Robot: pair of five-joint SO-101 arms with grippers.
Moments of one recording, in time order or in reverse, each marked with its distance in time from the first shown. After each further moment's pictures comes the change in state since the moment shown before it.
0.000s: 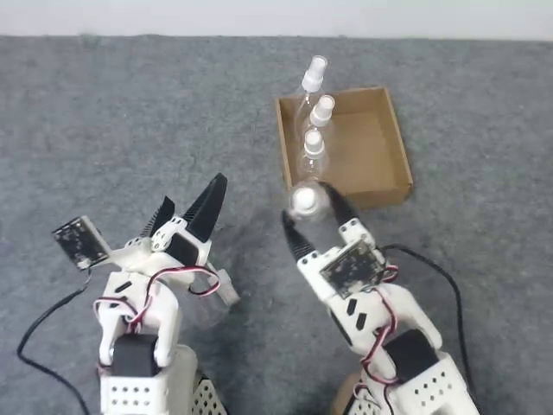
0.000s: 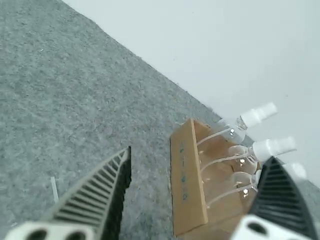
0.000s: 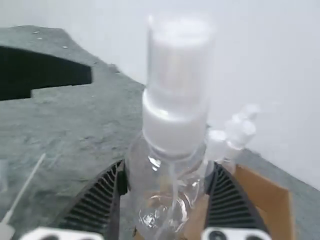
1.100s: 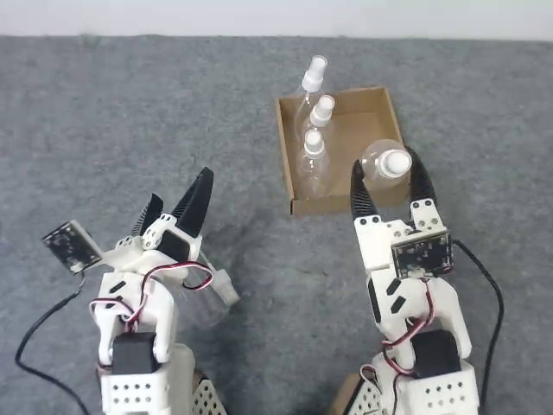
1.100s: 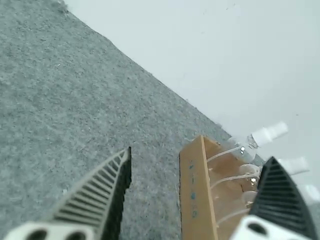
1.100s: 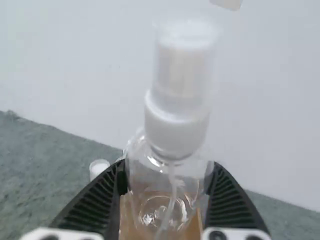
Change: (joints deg) left arm -3.9 0.0 1.7 -3.3 0.0; right arm 18.9 0.0 -7.0 -4.1 -4.7
